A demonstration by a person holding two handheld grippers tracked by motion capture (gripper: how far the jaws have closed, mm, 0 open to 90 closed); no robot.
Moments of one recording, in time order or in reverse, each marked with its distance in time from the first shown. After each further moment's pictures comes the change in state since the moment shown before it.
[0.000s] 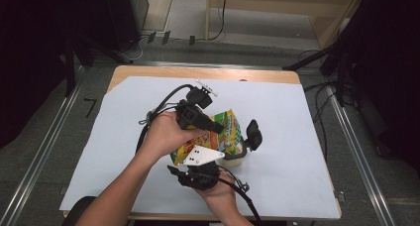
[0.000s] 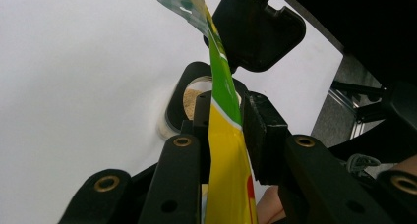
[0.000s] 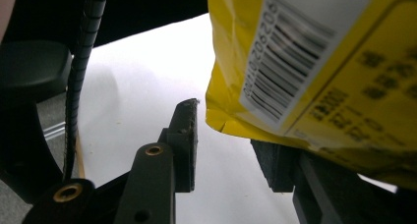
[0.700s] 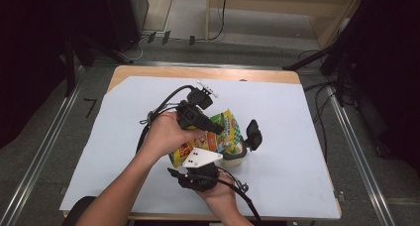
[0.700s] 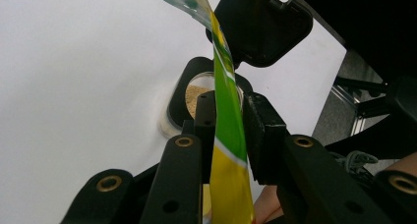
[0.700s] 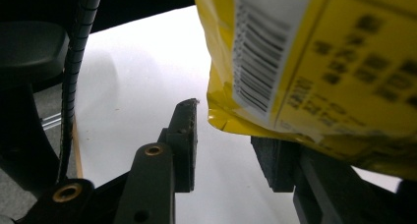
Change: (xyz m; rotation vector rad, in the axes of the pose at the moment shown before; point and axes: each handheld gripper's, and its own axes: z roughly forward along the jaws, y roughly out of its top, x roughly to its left) left arm 0.003 -0.001 0.005 0.019 -0.003 0.006; right arm -0.001 -0.007 0.006 0.024 0.011 -0.019
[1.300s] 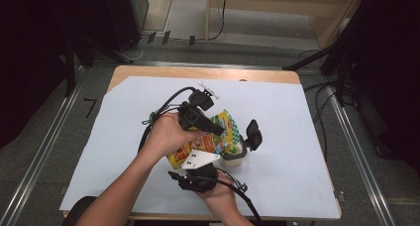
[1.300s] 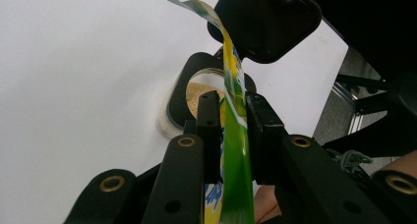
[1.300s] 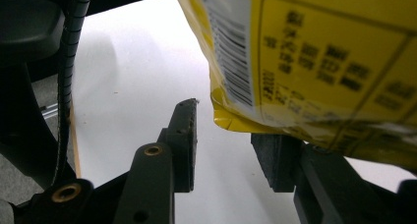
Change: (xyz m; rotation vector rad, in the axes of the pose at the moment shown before) left arm 0.004 -0.001 0.008 0.015 -0.012 -0.002; right arm -0.001 -0.008 0.007 0.042 0.015 -0.005
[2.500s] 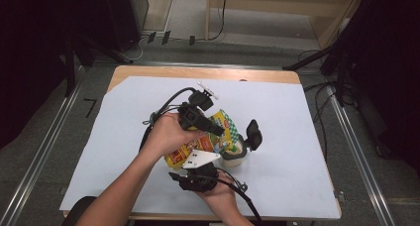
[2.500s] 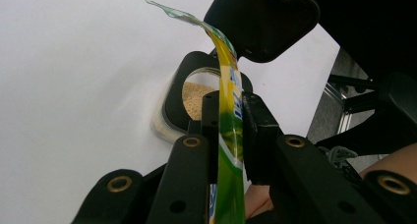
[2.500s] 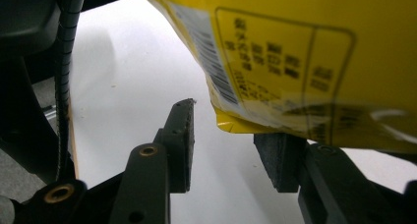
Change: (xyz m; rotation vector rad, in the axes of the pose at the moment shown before) left arm 0.006 -0.001 0.003 -0.002 -0.040 -0.012; right arm -0.004 -0.006 0.004 0.015 0.021 0.034
